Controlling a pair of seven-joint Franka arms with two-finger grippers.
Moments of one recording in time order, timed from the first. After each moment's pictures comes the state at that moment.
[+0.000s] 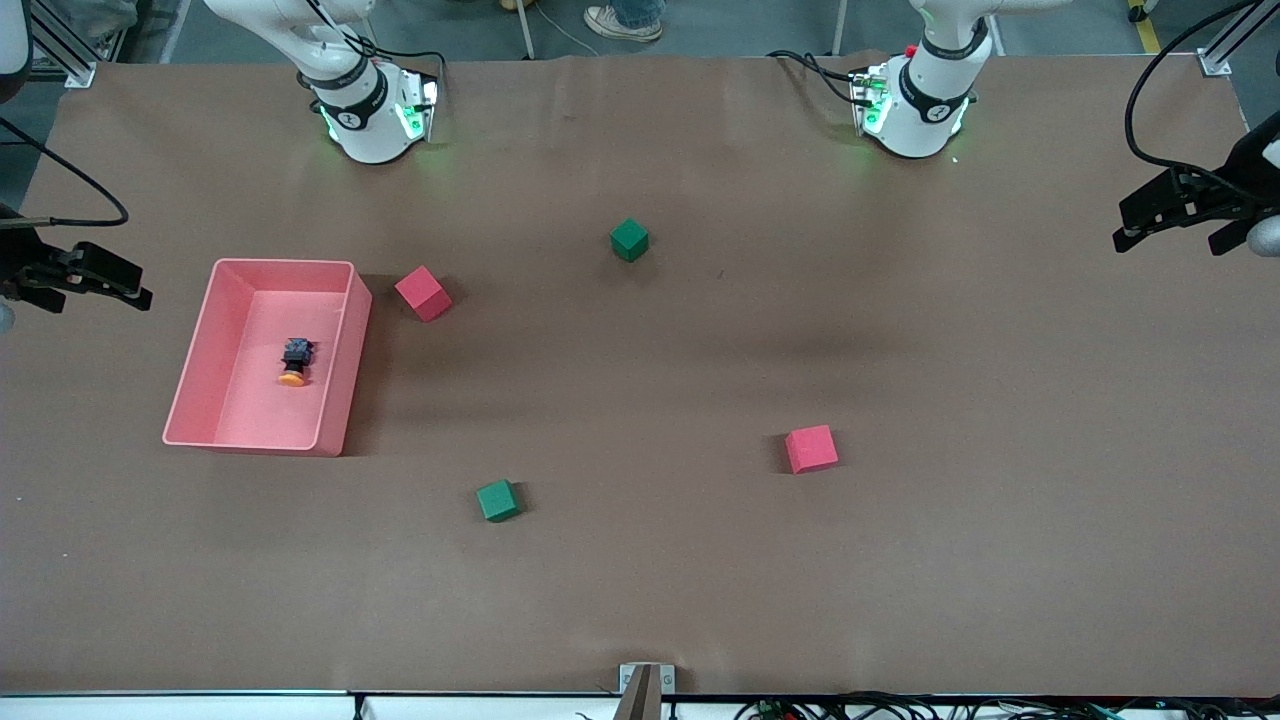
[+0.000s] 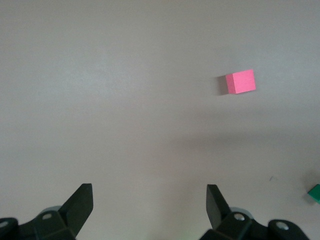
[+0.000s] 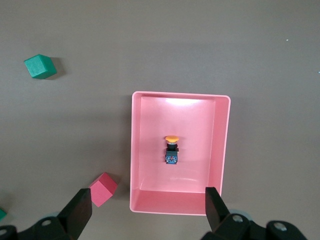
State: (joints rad) left arm 0.00 -0.03 -0.02 -1.53 -0.02 1.52 0.02; right arm -0.02 0.06 -0.04 -1.54 0.01 1.59 -0.08
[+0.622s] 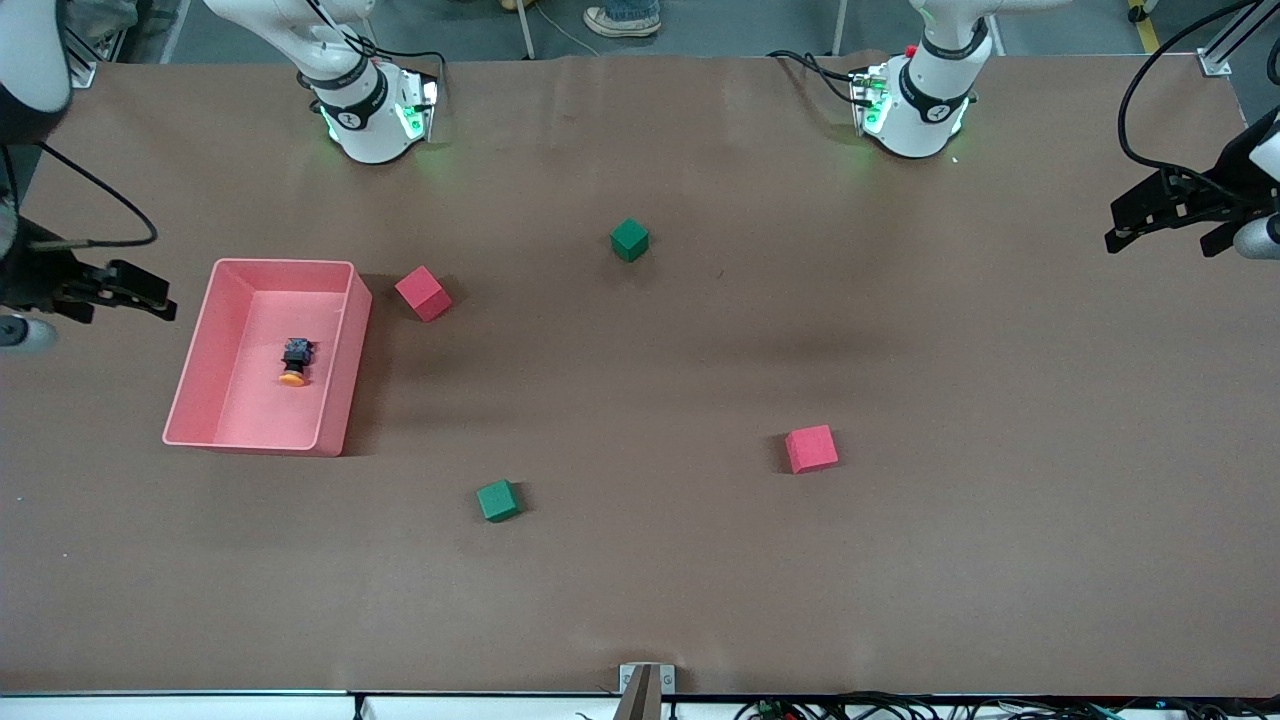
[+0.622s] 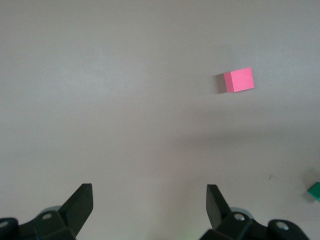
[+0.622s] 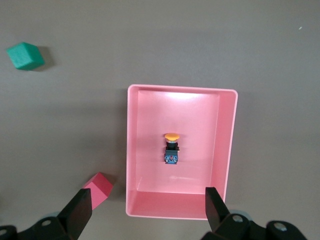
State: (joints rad) left arm 0.00 -0.03 -0.03 -1.53 -0.02 1.52 0.02; right arm -0.02 0.06 -0.04 -1.68 0.00 1.69 -0.08
